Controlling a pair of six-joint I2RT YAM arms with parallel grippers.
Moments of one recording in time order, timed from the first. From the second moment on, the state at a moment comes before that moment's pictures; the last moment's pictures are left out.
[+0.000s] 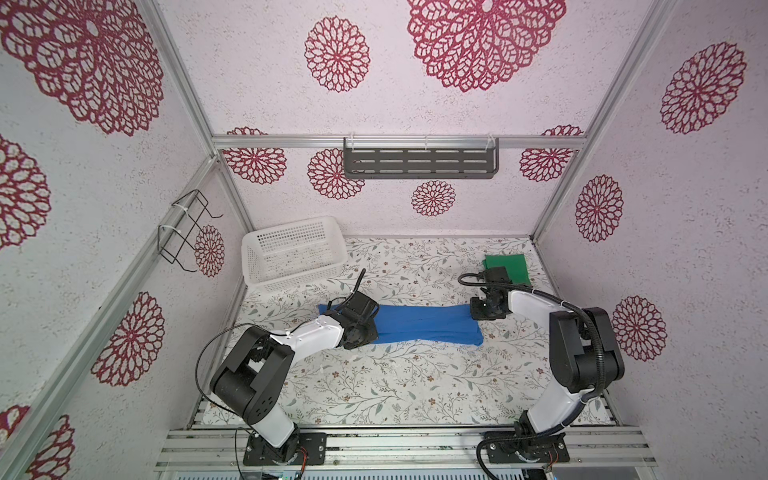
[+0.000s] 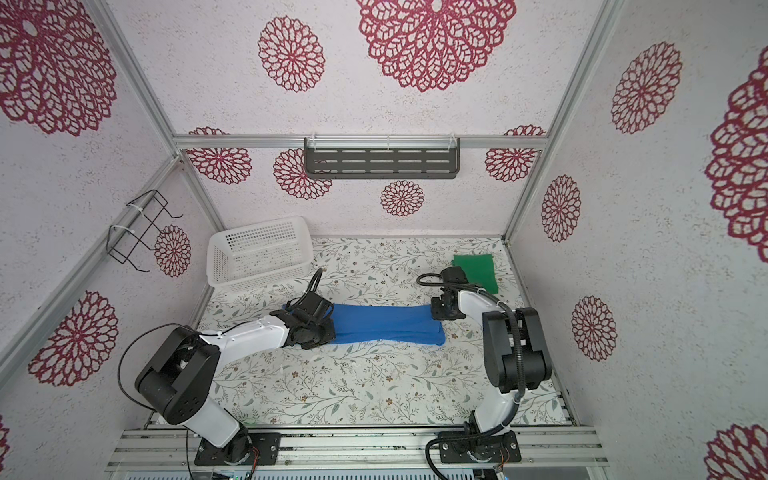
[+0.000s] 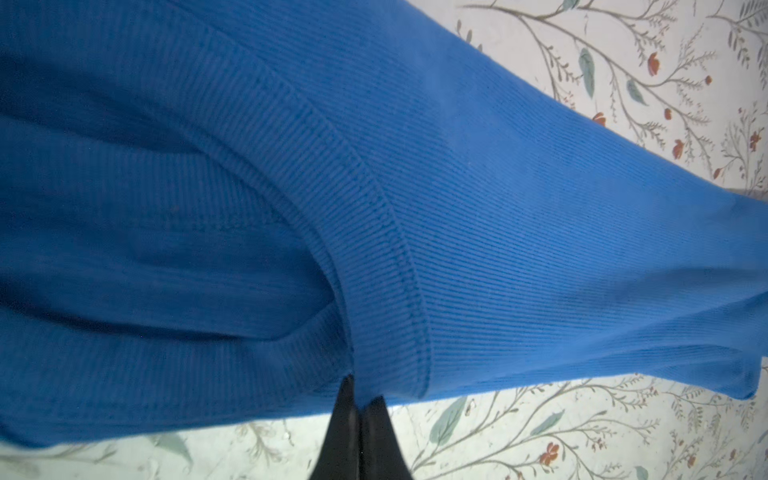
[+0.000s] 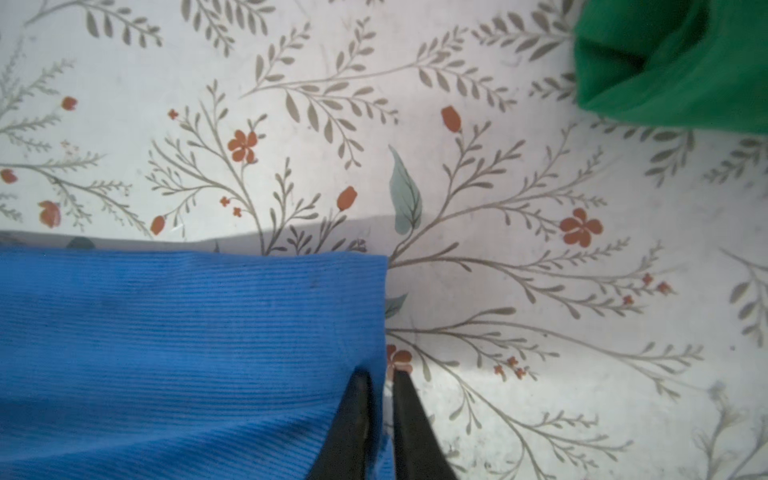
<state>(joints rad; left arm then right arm) -0.59 1.64 0.89 -0.36 -0.02 -0.84 0.16 1.73 1.06 -0.50 -0.03 0.12</state>
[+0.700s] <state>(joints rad) -0.62 1.82 1.21 -0.48 -0.08 -0.72 0.30 1.69 0.99 -0.52 -0.07 0.26</state>
